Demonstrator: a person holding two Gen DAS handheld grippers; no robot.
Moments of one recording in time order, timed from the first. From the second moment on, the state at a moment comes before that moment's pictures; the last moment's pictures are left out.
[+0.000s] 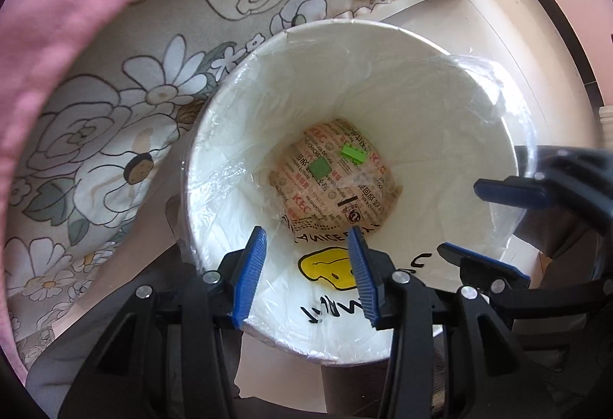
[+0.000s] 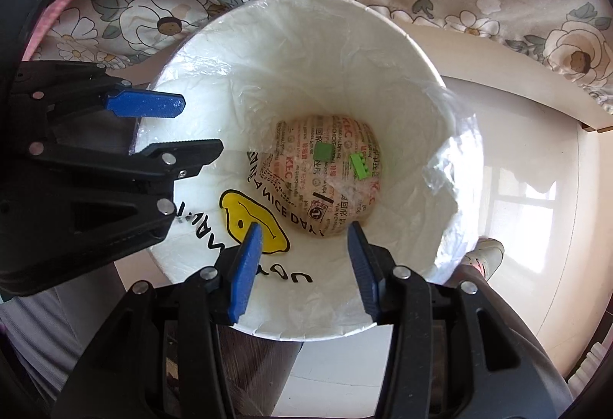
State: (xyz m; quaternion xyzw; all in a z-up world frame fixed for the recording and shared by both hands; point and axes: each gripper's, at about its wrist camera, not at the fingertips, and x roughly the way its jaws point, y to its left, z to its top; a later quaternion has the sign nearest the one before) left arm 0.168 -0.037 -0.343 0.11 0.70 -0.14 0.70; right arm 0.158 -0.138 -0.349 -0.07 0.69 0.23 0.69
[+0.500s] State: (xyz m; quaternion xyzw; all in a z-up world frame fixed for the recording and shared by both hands) left arm 0.189 0.001 -0.114 0.20 0.53 -0.13 0.81; right arm 0.204 -0.169 -0.125 -0.18 0.54 0.25 0.78
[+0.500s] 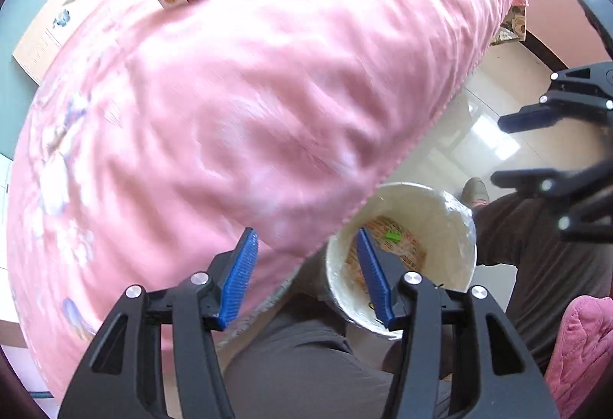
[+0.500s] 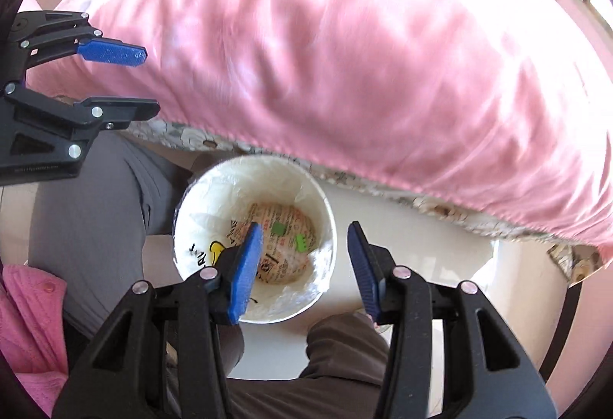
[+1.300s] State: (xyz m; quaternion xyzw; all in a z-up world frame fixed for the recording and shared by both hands) left arm 0.437 0.023 0.007 0.40 0.38 -0.27 0.79; right arm 0.477 -0.121 0.043 -0.26 0.47 0.29 0.80
